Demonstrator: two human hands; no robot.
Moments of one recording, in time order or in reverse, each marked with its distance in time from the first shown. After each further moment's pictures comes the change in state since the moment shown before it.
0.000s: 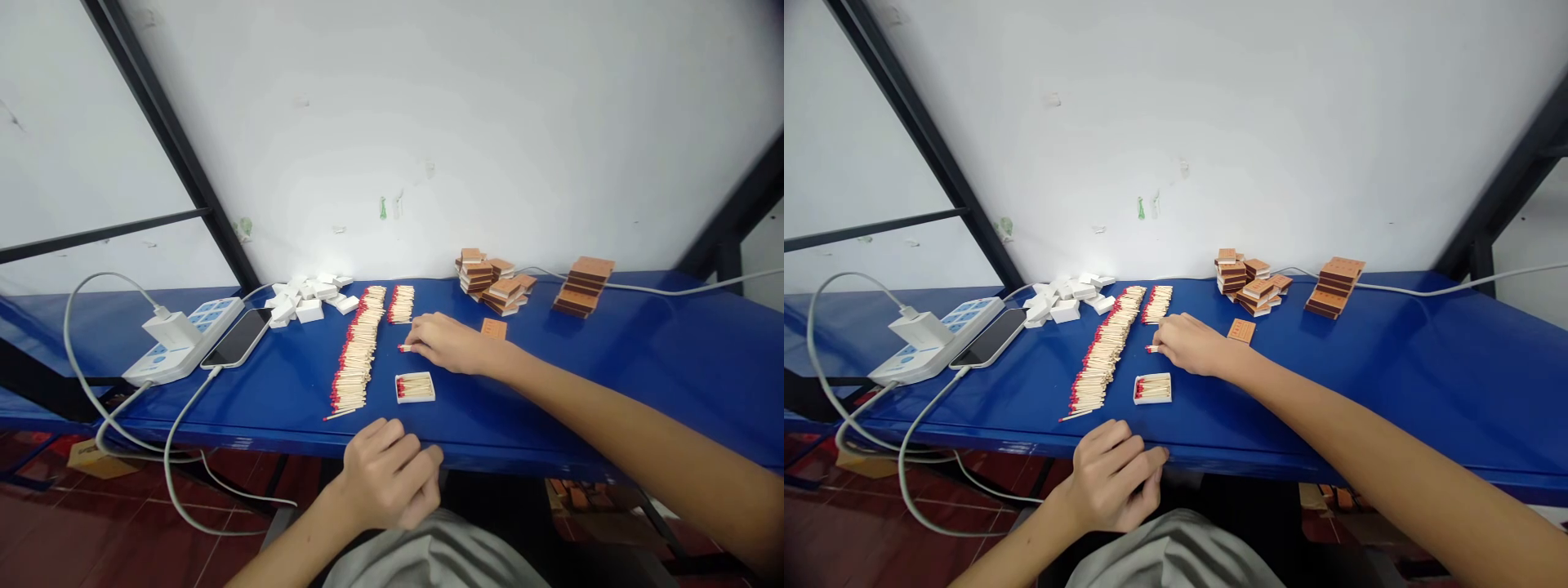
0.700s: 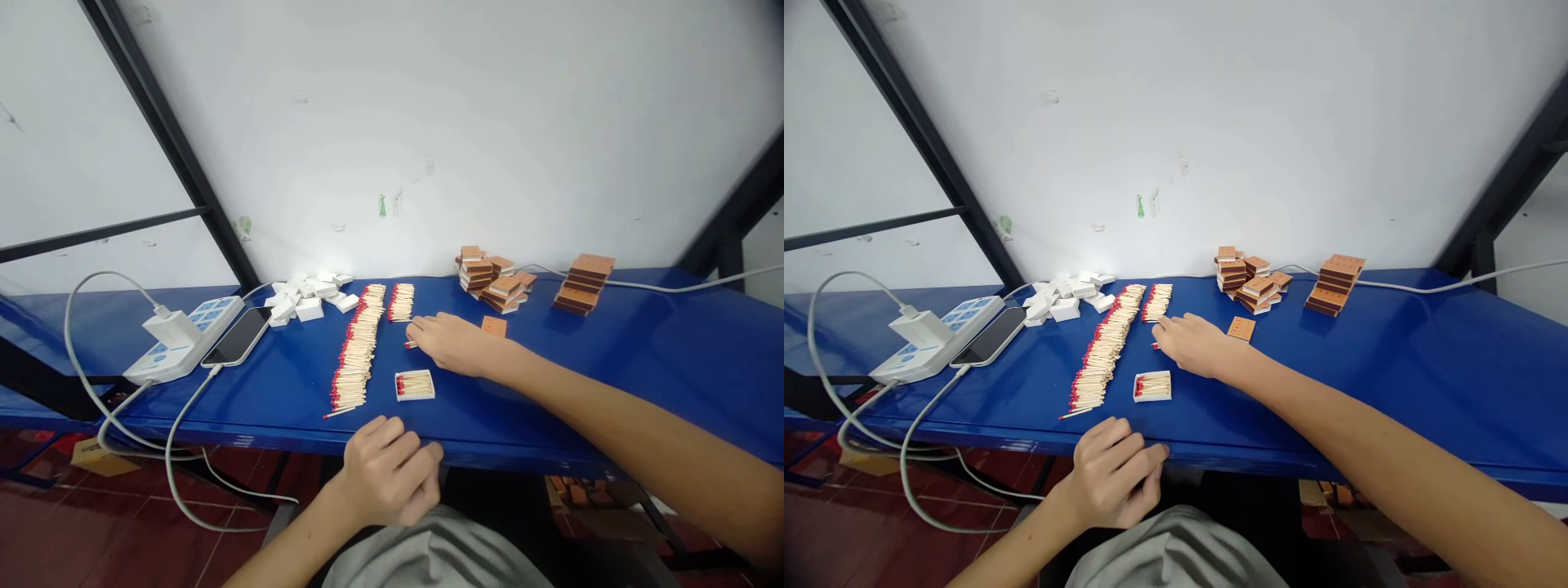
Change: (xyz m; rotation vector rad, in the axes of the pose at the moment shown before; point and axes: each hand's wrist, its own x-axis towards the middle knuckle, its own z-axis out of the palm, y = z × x) left_hand 0.001 0.000 0.000 0.015 0.001 0.006; right_hand -0.008 -0.019 -0.012 -0.459 -0.135 -0.048
